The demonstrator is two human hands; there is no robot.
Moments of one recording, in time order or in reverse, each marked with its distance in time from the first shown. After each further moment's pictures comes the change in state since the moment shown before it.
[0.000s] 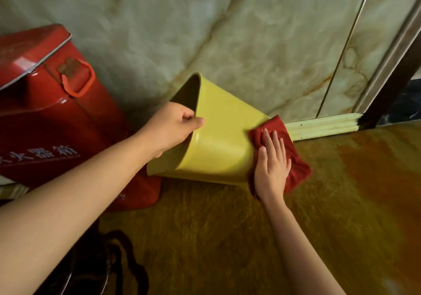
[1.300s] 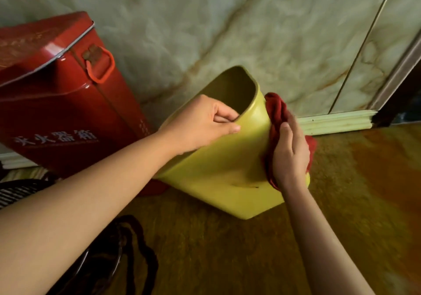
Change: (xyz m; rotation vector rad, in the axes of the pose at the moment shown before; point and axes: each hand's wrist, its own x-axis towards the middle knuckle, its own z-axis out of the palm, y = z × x) left_hand -0.028 0.033 0.000 -0.176 -0.217 0.101; right_hand 0.000 -0.045 -0.024 0.210 0.127 -0.052
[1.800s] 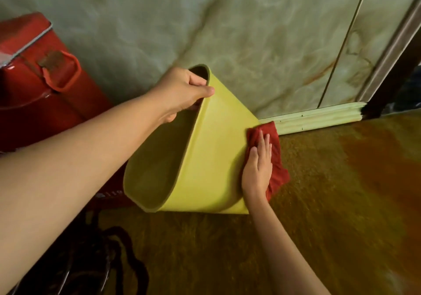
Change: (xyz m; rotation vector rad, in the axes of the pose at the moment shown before) left_hand 0.079 -0.013 -0.008 -0.158 0.254 -0.295; right_hand -0.016 0.065 0.043 -0.010 -0.069 0.274
